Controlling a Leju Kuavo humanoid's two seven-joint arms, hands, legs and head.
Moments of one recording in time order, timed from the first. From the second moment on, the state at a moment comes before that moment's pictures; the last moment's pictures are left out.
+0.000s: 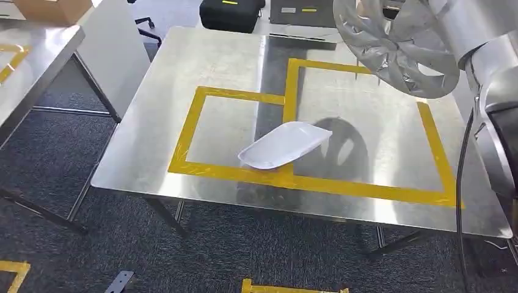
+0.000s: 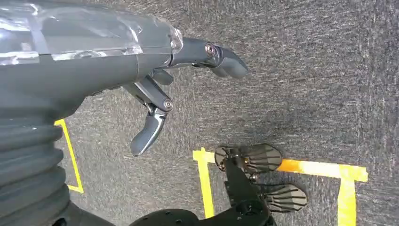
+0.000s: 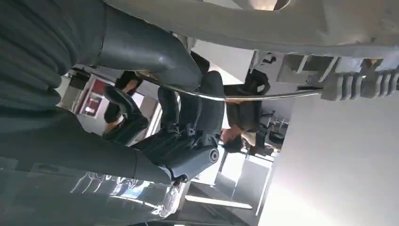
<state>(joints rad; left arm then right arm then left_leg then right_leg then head) 0.00 0.34 -0.49 -0.70 0.35 -0.09 0.31 -1.72 -0.24 0.69 -0.28 1.00 0.38 0.29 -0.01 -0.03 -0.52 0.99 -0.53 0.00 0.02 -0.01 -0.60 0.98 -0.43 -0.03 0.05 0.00</state>
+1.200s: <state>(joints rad) -0.01 0.30 -0.44 -0.66 0.25 -0.10 0.30 -1.50 -0.34 0.69 -0.29 1.04 0.39 0.32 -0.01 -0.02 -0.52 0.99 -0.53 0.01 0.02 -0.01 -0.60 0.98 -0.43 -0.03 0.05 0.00</state>
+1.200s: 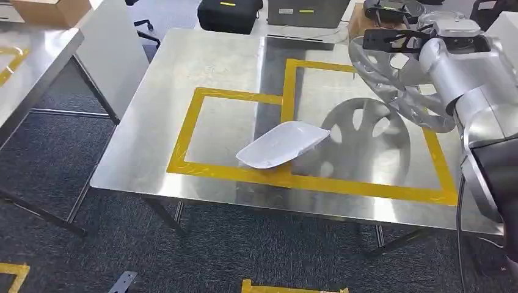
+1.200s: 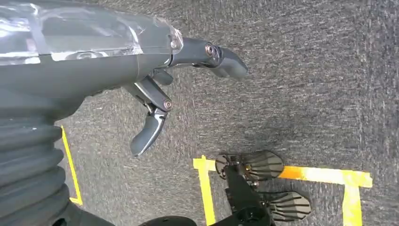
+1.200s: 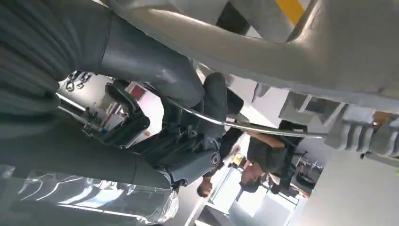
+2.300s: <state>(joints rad) -0.05 0.26 -0.41 -0.55 0.20 -0.12 0.23 -1.44 -0.39 0.69 -0.30 1.06 0.39 0.31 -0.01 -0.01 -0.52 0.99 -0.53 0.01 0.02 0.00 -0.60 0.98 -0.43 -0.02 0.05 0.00</state>
